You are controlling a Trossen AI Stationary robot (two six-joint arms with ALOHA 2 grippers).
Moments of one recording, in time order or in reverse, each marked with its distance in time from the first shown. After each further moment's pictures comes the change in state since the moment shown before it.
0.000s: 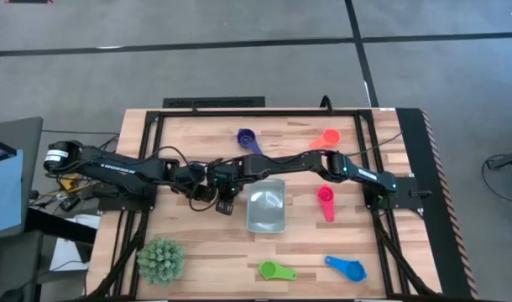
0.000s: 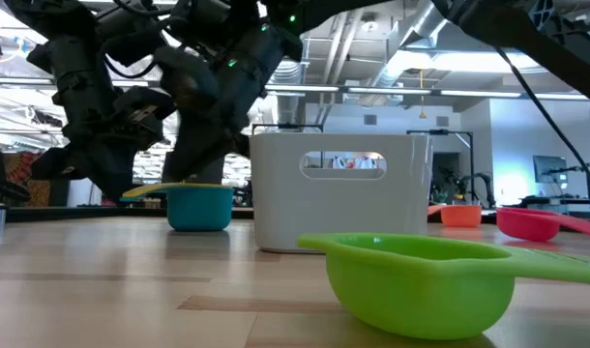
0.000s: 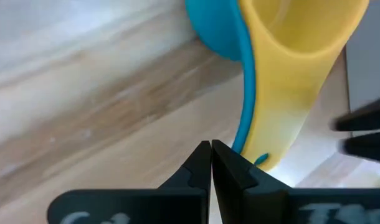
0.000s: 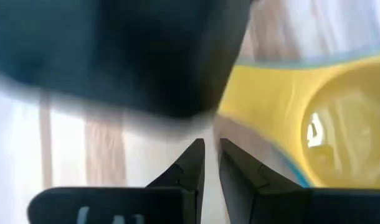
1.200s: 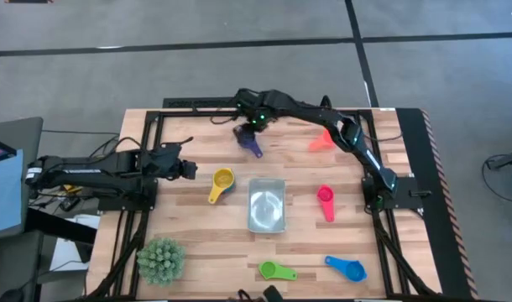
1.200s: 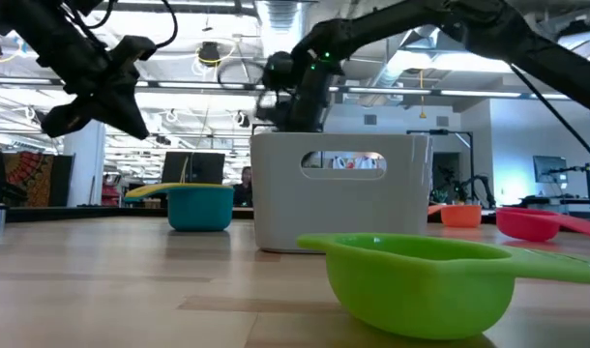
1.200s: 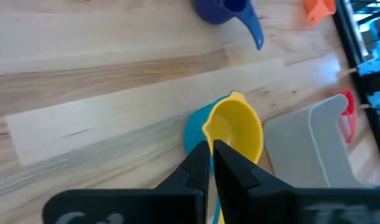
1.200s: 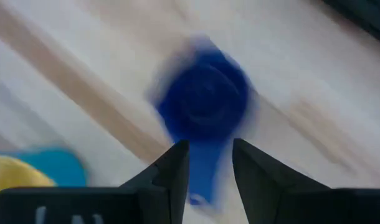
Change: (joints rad) left arm 0.087 -0.492 0.004 -0.193 -0.334 0.077; right arm -0.427 -0.089 0.001 -0.297 0.182 0.247
